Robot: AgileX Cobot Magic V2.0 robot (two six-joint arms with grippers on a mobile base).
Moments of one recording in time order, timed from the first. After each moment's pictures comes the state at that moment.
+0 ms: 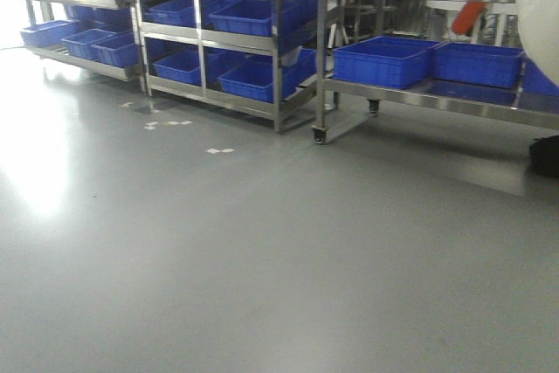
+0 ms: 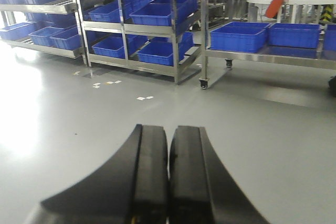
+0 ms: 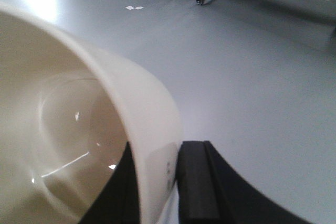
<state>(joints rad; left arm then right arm) -0.16 -0.01 0.01 -0.07 0.08 0.10 0.19 0.48 -0.57 -0.11 0.50 0.20</state>
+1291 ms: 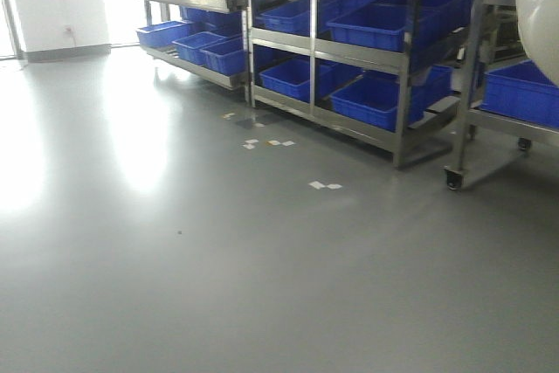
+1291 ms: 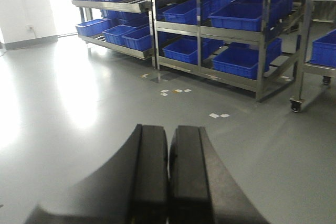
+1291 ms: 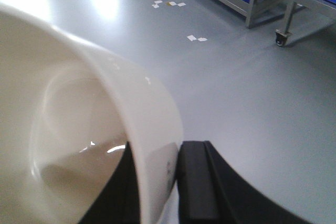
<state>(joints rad) -0.16 -0.01 0.01 -0.07 0.08 0.10 0.19 0.48 -0.57 -0.11 0.50 0.20</state>
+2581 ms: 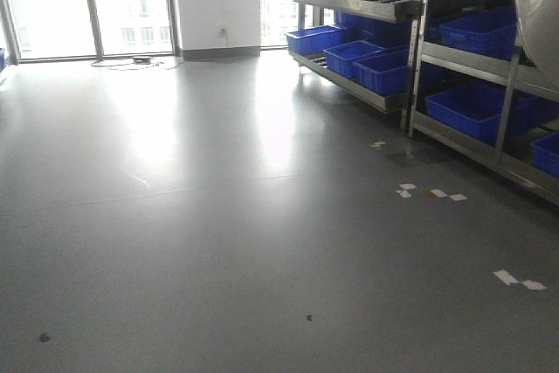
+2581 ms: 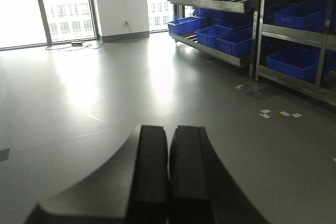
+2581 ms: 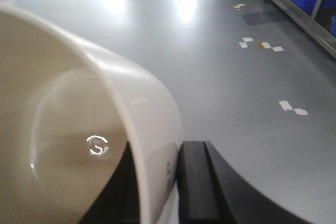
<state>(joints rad) -0.16 -0.01 0.01 -0.07 0.08 0.10 0.19 0.48 -0.57 -0.11 0.50 0.20</state>
